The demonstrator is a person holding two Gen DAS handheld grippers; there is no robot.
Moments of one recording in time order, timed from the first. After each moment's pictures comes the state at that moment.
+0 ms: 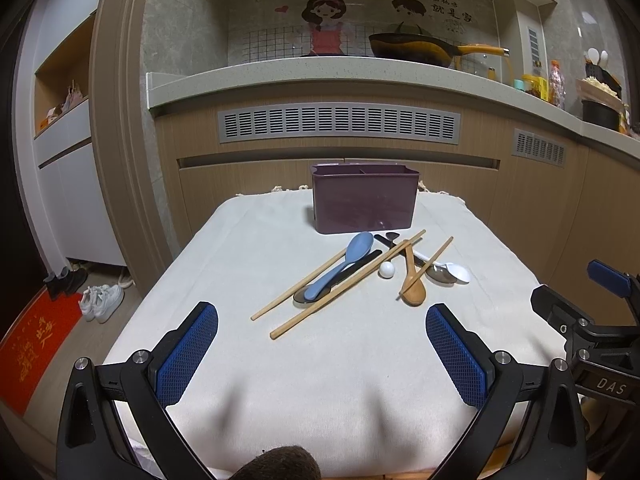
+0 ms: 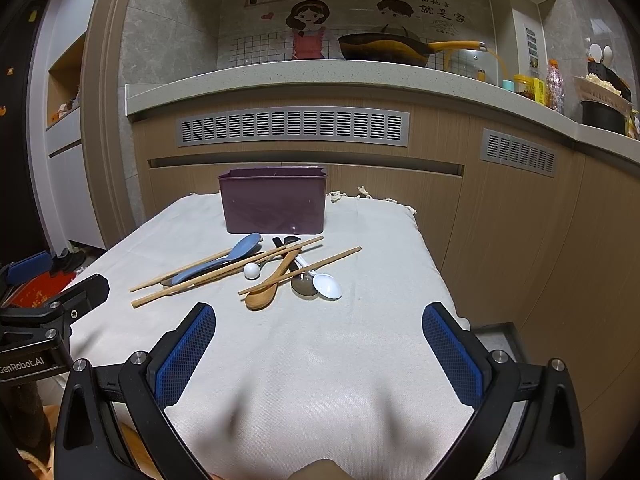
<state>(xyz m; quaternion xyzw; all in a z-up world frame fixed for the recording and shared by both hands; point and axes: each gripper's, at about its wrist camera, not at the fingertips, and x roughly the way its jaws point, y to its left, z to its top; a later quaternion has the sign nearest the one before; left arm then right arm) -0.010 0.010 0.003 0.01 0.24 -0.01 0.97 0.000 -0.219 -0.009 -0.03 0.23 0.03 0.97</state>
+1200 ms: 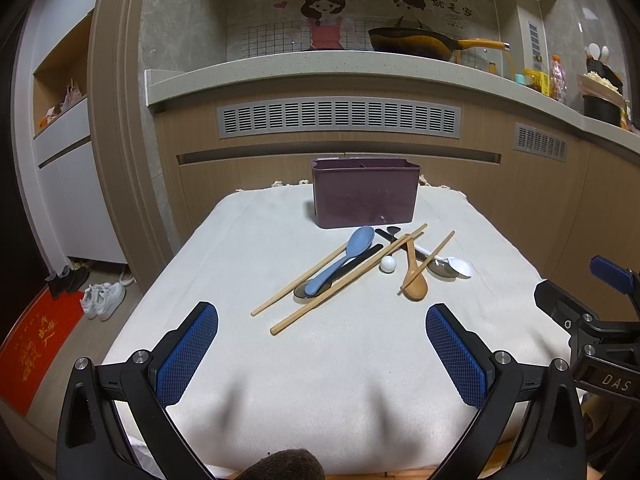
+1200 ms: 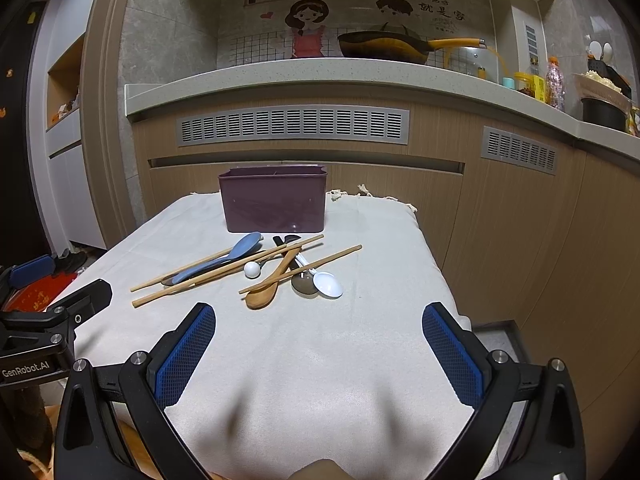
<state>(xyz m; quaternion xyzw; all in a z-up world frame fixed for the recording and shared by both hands) -0.008 0.007 -0.001 0.01 0.25 -0.01 0.97 0.000 -0.215 -0.011 -0.02 0.23 0.04 0.97</state>
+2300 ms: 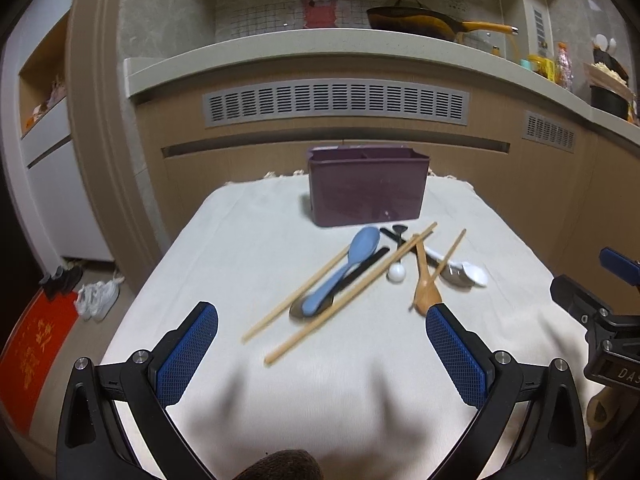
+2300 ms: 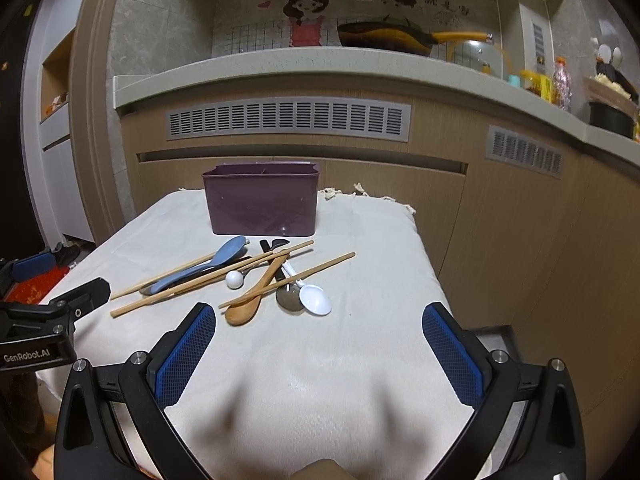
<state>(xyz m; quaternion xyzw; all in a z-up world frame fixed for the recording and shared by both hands) 0.054 0.008 -0.002 0.02 0.28 -0.02 0.96 0.045 -0.227 -0.008 -0.03 0.25 0.03 0.97</state>
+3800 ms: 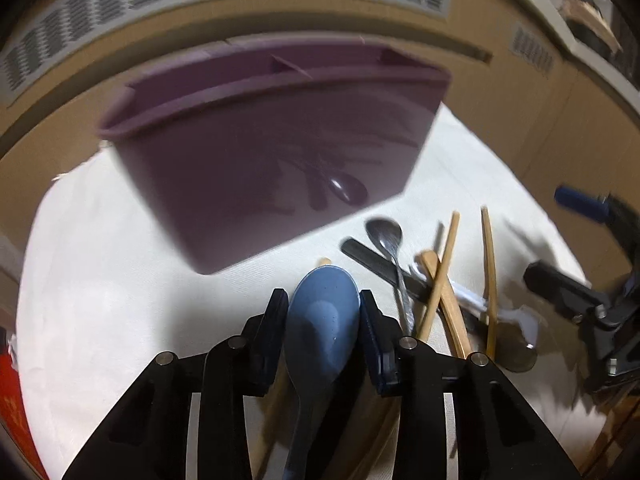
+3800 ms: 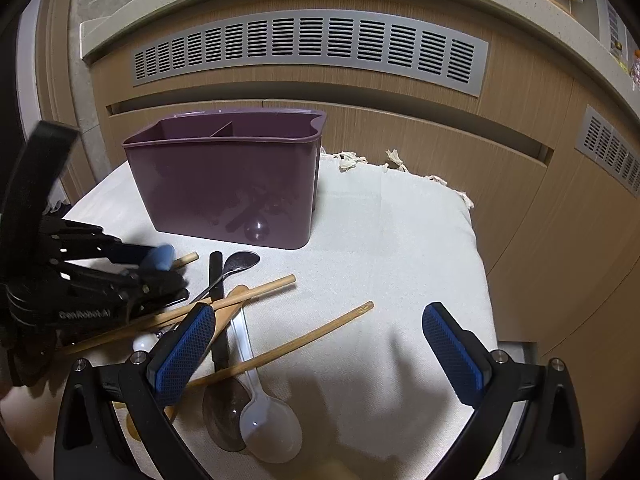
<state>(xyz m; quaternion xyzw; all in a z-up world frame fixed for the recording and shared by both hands) 0.295 -0.027 -0.061 0.05 0.45 -0.20 0.87 0.240 -0.228 -0.043 -0.06 0.36 0.08 0.93</state>
